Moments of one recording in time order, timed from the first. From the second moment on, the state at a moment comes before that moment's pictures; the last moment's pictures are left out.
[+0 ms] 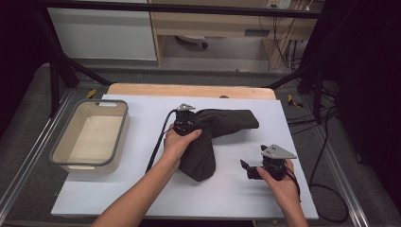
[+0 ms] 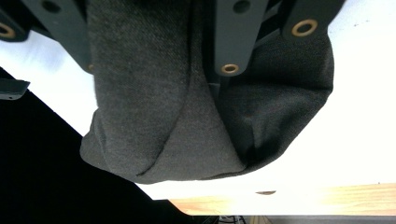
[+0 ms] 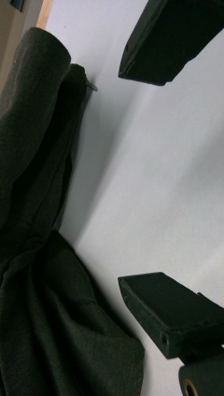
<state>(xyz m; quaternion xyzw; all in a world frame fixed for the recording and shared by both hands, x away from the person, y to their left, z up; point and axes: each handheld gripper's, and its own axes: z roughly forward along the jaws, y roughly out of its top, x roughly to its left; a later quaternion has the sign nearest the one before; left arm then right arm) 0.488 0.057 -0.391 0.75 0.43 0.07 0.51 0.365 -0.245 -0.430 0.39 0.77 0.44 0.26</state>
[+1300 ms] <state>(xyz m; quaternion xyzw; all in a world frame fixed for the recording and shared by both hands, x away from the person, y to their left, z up) 0.464 0.044 -0.418 0.77 0.39 0.10 0.49 0.365 -0.244 -0.431 0.40 0.77 0.43 0.25</state>
